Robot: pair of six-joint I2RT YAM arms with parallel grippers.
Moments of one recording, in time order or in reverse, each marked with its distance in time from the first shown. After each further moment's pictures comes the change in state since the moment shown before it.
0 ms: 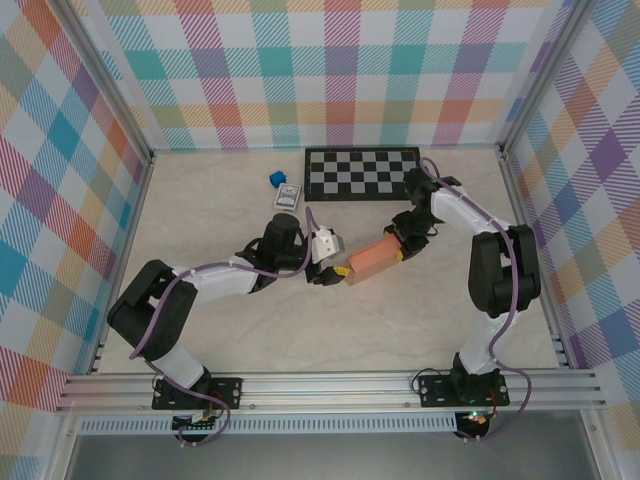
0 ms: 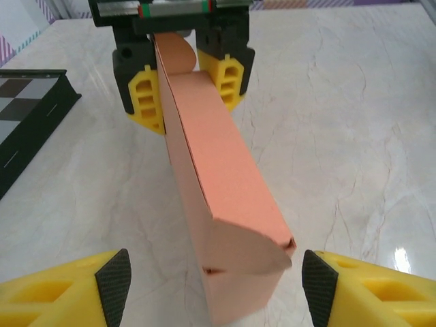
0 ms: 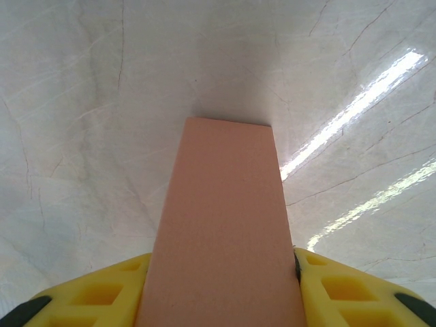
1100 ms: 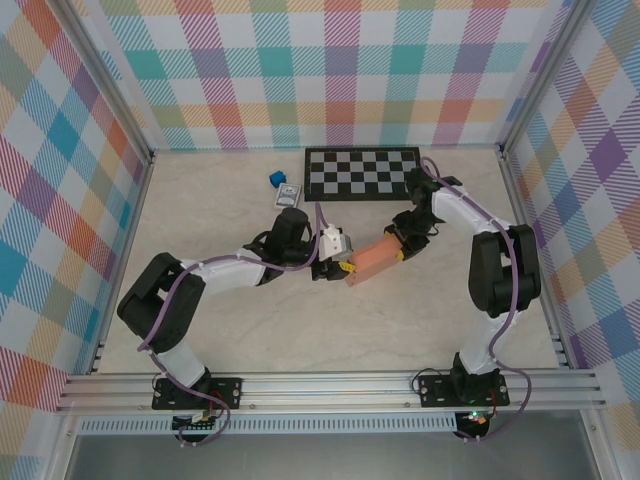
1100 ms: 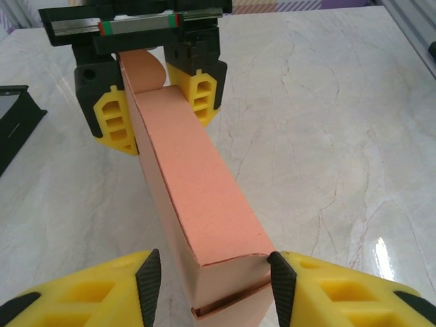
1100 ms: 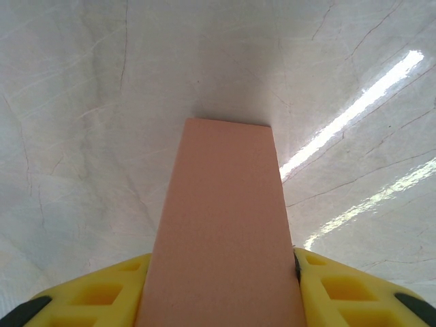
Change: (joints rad) left arm -0.026 0.074 0.097 -0.058 0.079 0.036; right arm -0.005 0.001 0.001 -0.001 -0.007 -0.018
